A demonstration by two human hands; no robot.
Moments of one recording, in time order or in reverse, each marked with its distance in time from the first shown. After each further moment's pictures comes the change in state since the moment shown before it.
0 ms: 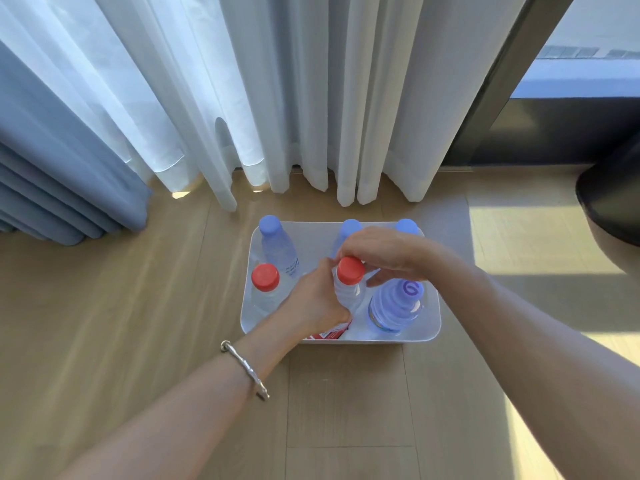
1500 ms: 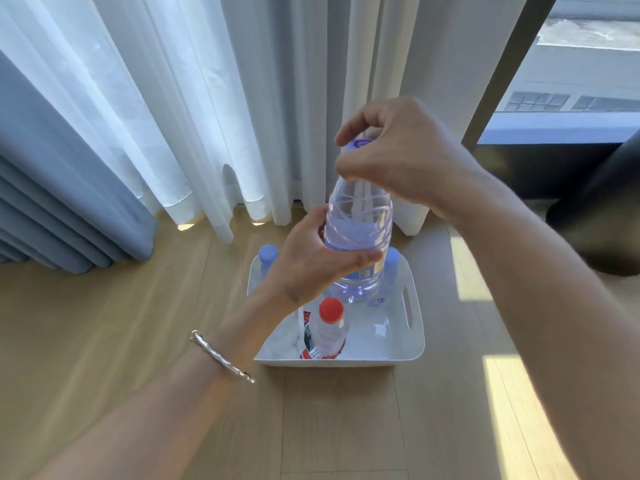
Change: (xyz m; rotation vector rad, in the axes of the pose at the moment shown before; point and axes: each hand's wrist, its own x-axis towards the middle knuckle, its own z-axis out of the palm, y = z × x) left_hand -0.030 0.059 -0.064 -0.547 0.324 0.321; right_hand -0.127 -0.100 -0.041 -0.129 0.720 -0.528
